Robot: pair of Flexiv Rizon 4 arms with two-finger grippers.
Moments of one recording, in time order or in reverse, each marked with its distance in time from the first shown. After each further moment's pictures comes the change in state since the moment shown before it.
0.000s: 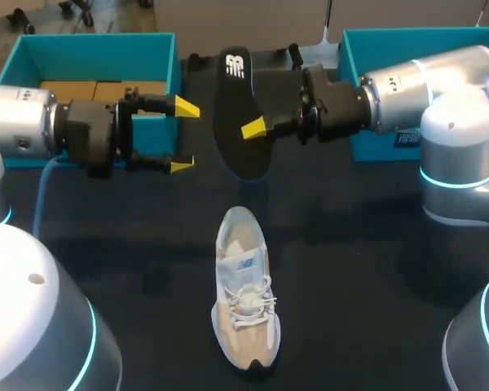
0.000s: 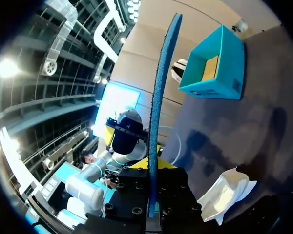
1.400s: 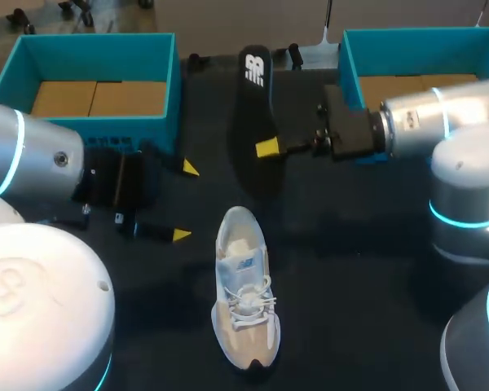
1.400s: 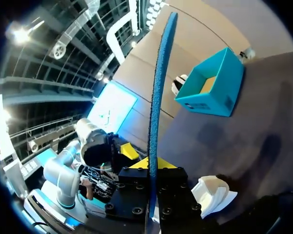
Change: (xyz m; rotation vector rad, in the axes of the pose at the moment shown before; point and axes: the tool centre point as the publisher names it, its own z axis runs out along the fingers) left arm 0.090 -0.062 -0.009 -0.580 0.371 -0.872; right arm -0.030 -0.025 -0.016 -0.114 -0.073 -0.212
